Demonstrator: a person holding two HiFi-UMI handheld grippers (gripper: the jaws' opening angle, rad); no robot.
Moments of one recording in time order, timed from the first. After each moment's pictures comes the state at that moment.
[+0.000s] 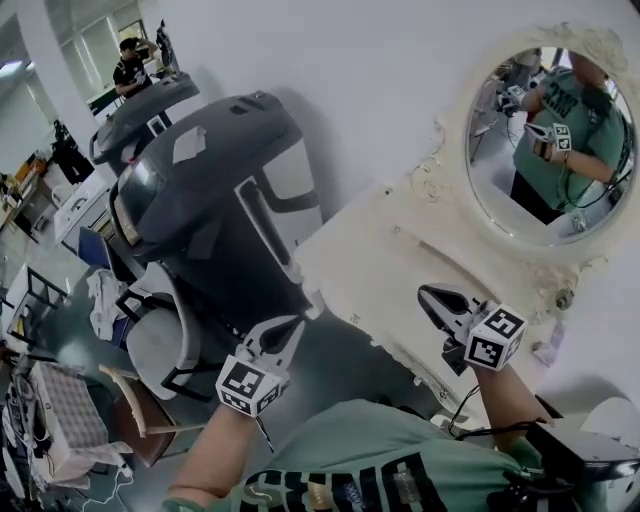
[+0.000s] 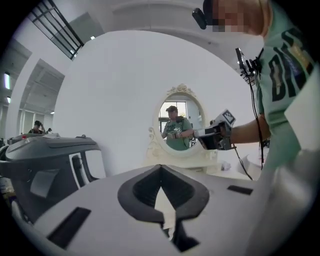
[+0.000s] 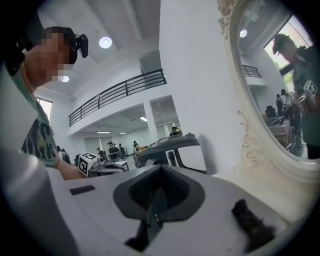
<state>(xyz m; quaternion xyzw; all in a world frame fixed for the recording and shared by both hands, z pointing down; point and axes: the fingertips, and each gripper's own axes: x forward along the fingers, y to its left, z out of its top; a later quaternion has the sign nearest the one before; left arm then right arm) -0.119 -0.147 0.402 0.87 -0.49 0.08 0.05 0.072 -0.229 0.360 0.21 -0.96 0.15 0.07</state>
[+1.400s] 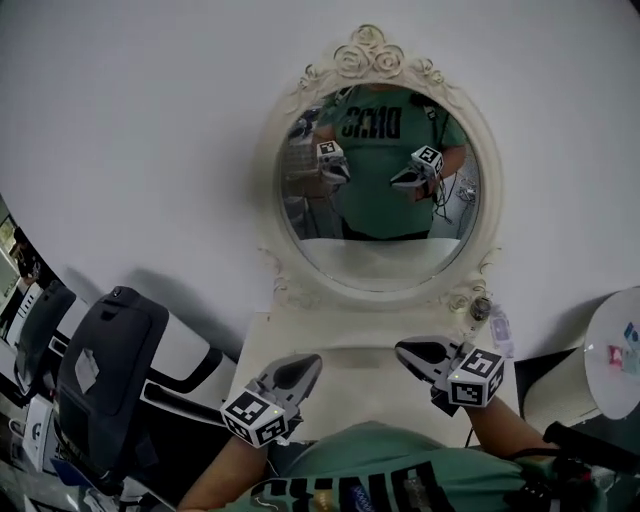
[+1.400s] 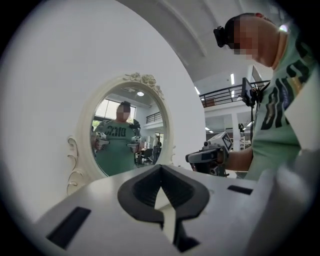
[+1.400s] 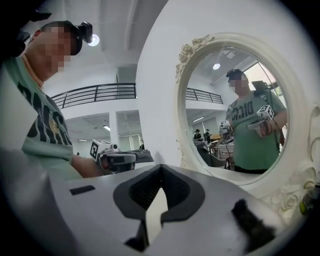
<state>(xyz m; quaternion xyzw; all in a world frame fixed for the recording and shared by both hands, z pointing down) 0.138 -0.335 0.308 0.99 -0.15 0.05 0.04 0.266 -0.296 0.319 0.44 -0.89 0.11 0.01</state>
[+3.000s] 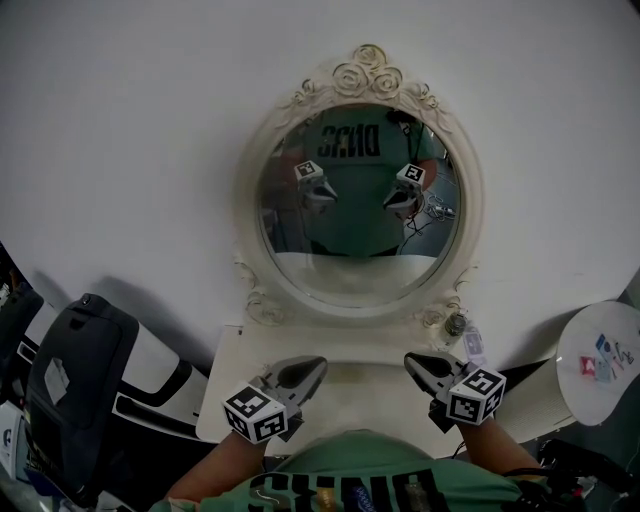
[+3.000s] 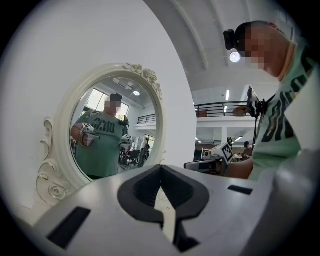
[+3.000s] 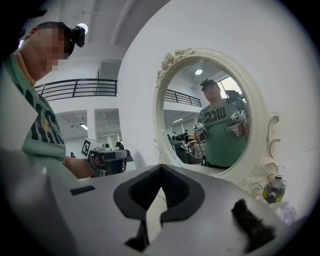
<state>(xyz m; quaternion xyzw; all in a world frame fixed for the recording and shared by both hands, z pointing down) 0.192 -0.339 0.303 0.99 -0.06 0.01 0.10 0.328 -0.276 0.323 0.55 -0.82 0.13 0.02</state>
